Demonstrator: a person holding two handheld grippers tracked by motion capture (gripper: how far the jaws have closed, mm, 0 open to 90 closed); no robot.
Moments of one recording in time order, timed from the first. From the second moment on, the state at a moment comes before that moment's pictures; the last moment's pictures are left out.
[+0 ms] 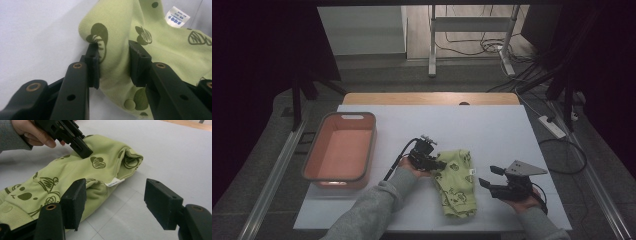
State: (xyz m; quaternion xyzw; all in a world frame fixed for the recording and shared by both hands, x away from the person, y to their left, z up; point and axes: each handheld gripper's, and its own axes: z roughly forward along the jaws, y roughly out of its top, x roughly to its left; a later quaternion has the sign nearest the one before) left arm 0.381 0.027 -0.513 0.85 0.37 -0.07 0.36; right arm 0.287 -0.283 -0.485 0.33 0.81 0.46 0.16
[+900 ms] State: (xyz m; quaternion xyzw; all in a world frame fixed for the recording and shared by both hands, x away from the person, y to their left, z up) left arm 0.382 0.045 -0.492 0.83 0.36 -0.10 0.42; right arm 0.286 -0.286 -0.483 0.34 0.80 0.47 0.18
